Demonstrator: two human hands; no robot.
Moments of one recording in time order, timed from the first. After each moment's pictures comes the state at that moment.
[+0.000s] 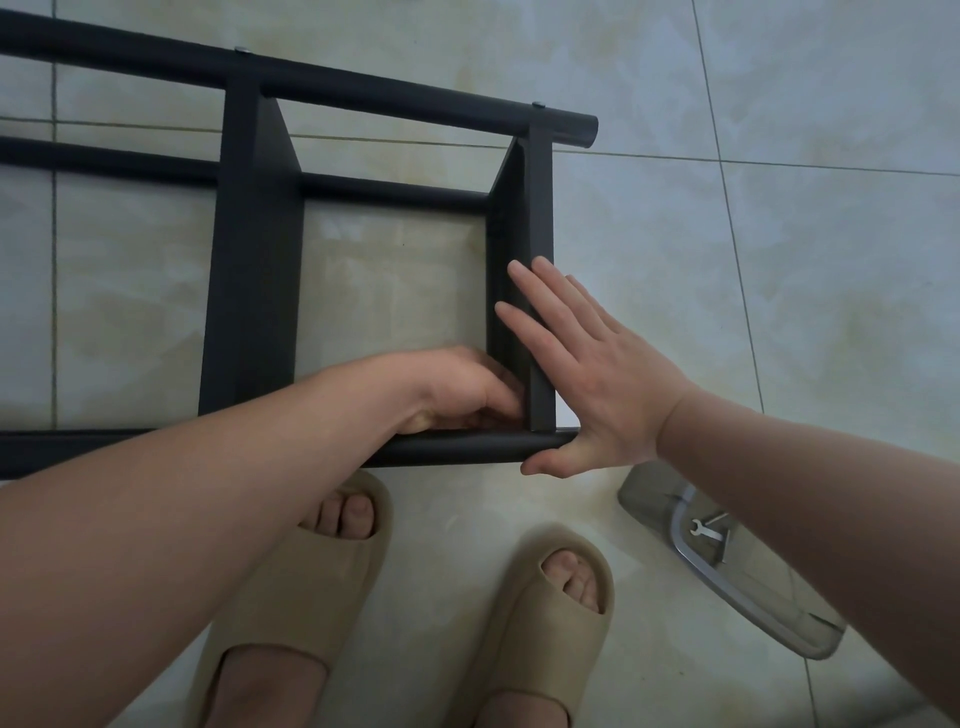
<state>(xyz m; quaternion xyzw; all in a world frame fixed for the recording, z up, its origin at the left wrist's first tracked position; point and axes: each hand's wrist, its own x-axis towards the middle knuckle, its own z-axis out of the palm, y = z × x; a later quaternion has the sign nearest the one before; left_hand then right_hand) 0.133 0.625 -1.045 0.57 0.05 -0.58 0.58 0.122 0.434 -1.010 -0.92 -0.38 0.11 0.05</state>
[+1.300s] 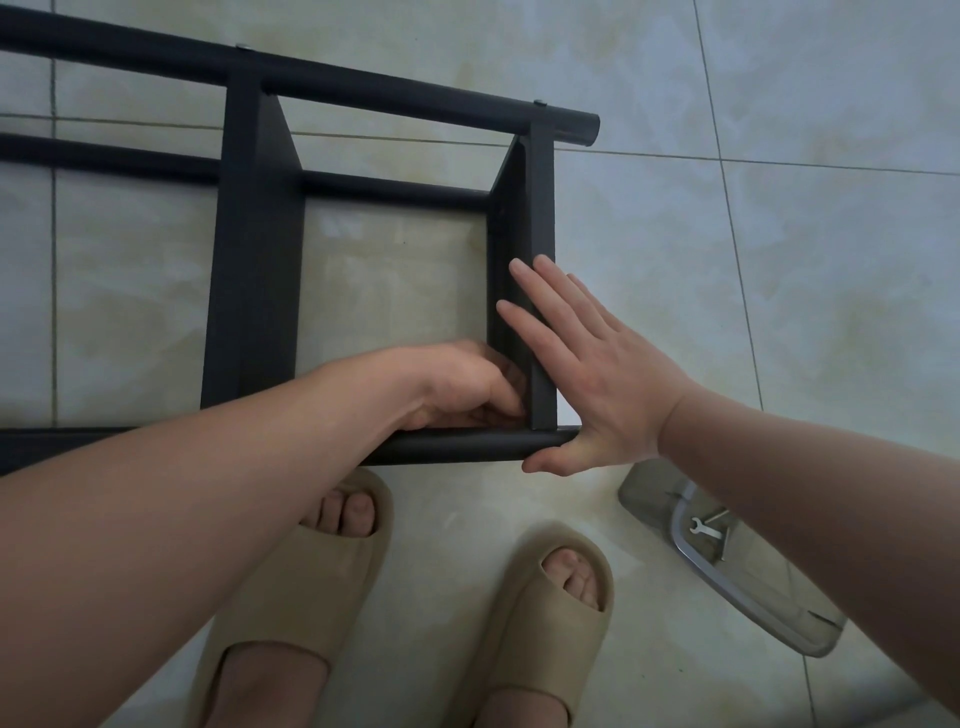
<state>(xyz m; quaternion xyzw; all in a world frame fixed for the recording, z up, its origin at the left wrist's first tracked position) 0.136 0.624 -1.043 0.57 0.05 -0.58 0.58 0.122 0.434 -1.011 -0.92 -0.38 0.11 0.05</state>
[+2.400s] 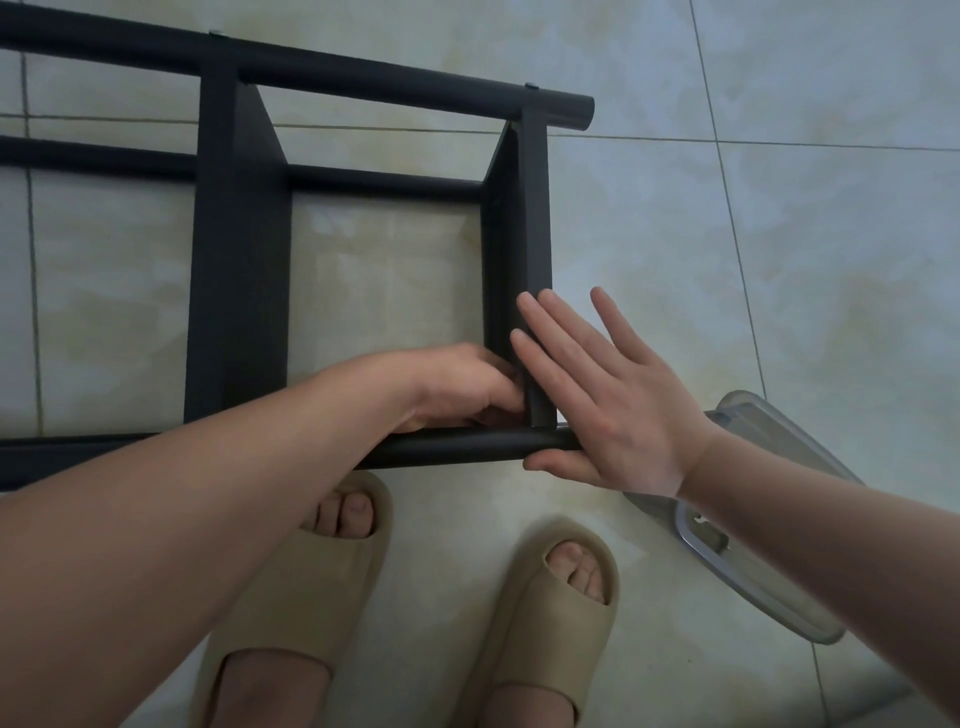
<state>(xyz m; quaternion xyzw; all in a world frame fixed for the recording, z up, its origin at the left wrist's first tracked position) 0.130 0.621 -1.042 0.61 0.00 -0.57 0.55 0.087 0.430 -1.009 -0.92 -0.40 0.00 -0.01</state>
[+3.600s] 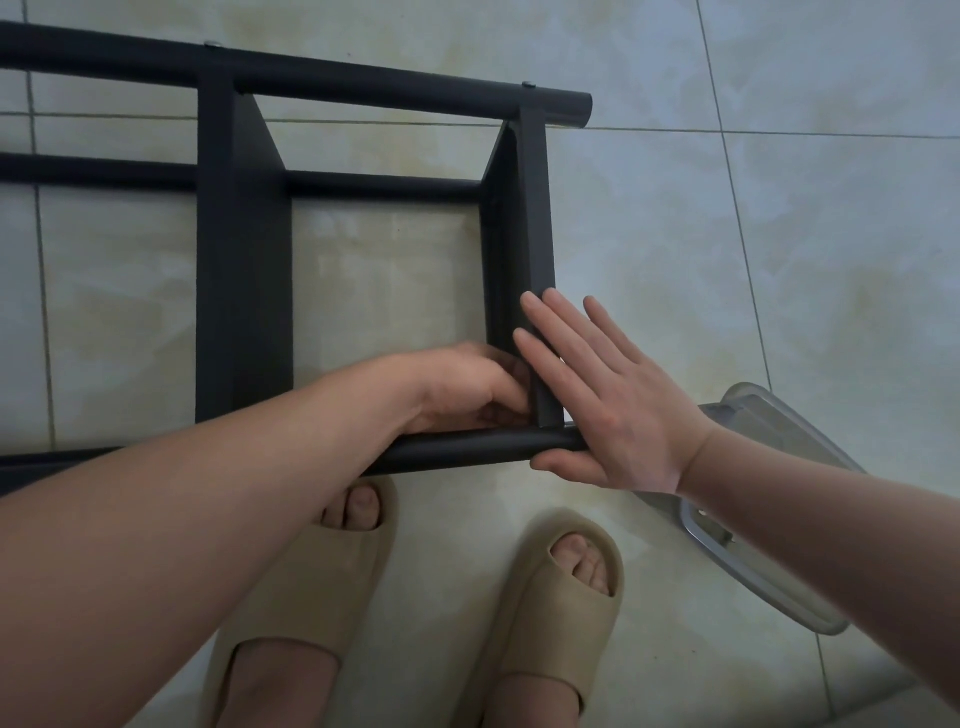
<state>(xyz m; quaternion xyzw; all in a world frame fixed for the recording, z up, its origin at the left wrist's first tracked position) 0.123 0.620 -1.044 0.52 0.05 -0.59 0.62 0.081 0.429 -1.016 -0.92 -0.37 0.05 0.06</state>
